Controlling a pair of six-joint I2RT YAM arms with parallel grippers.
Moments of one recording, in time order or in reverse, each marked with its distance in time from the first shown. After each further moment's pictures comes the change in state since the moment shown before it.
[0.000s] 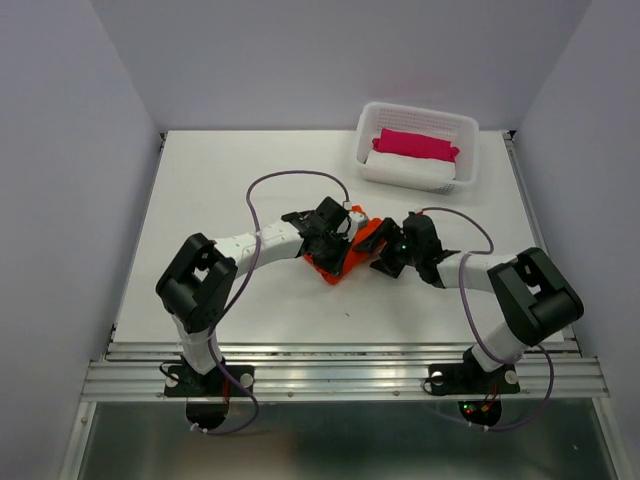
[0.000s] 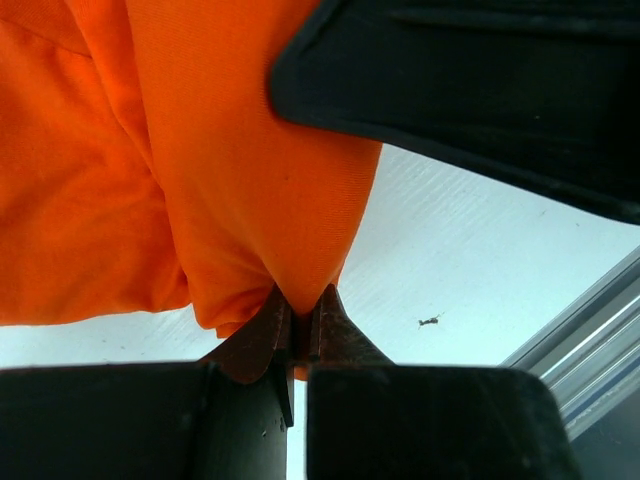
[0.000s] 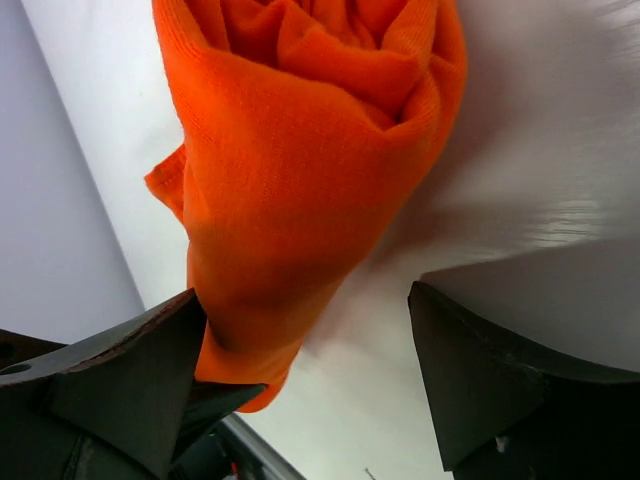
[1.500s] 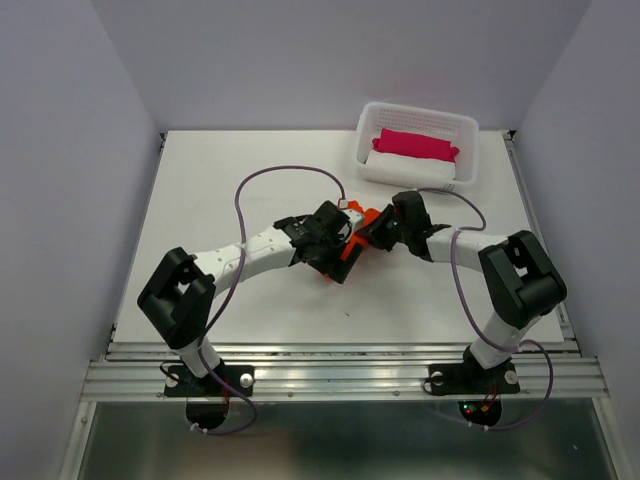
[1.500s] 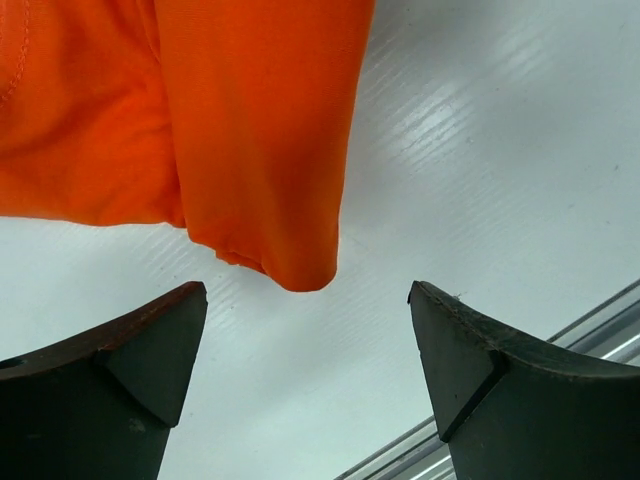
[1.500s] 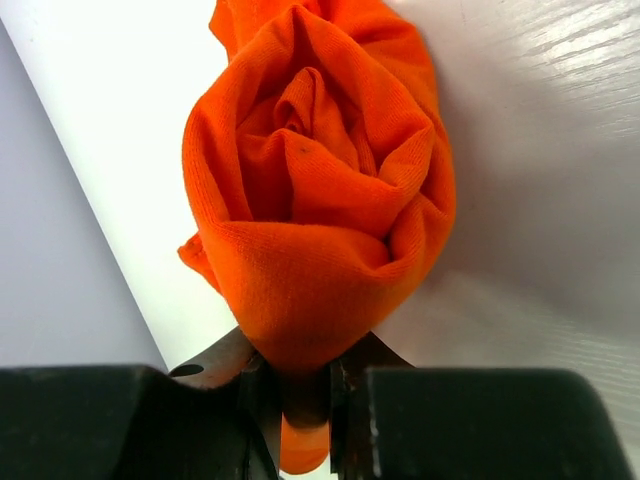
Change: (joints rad) left arm -0.036 -0.131 -0.039 -0.048 -0.168 -0.027; right arm -0.012 0.145 0.250 -0.145 0.064 0.046
